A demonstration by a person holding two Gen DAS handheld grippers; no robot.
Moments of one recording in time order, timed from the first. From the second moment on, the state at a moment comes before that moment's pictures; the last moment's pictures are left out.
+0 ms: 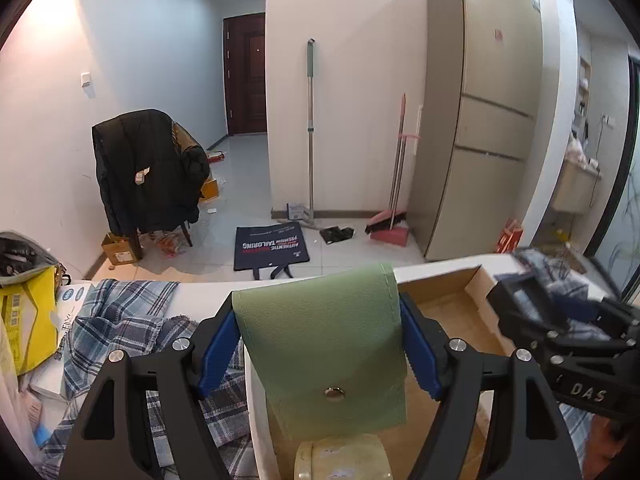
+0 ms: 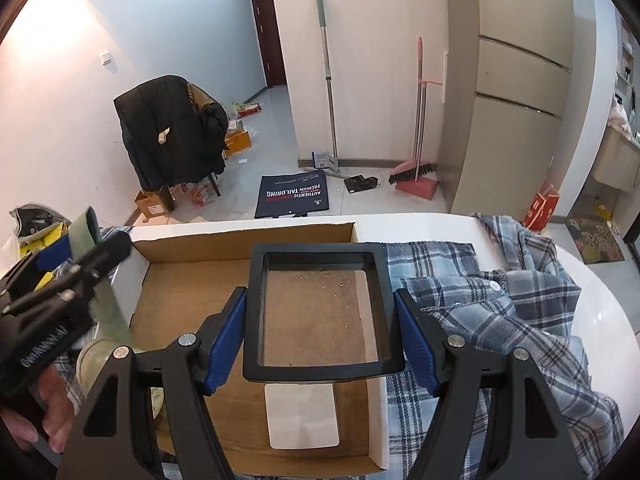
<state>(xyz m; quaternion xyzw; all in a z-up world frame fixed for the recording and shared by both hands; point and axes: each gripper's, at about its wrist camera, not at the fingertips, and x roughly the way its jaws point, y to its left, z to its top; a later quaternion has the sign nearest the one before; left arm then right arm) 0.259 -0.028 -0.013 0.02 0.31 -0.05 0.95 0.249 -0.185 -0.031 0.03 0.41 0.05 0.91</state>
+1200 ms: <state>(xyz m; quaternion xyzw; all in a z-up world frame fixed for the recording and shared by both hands) 0.217 0.001 0.029 -0.04 0.17 -0.01 0.98 0.273 -0.169 -0.066 0.04 0.42 0.10 0.90</state>
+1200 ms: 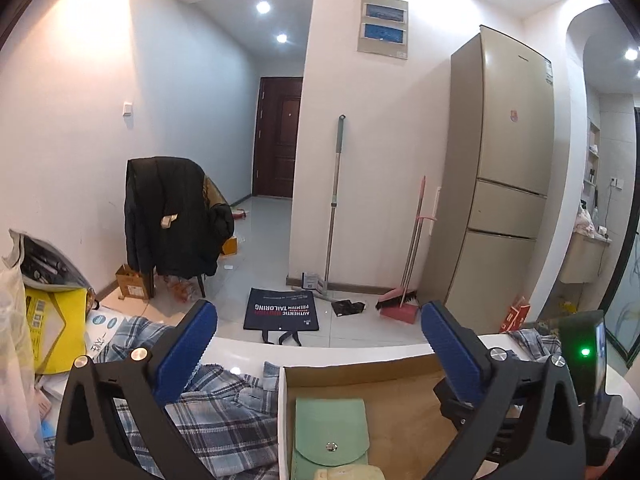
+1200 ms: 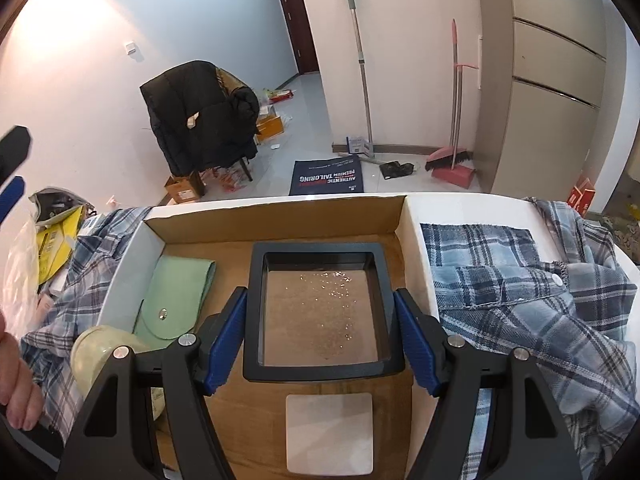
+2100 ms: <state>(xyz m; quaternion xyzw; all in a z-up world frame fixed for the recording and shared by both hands) 0.202 0.005 0.061 -0.06 0.17 0.01 0.98 0.260 -0.169 -0.048 0.01 0.43 0.10 0.90</state>
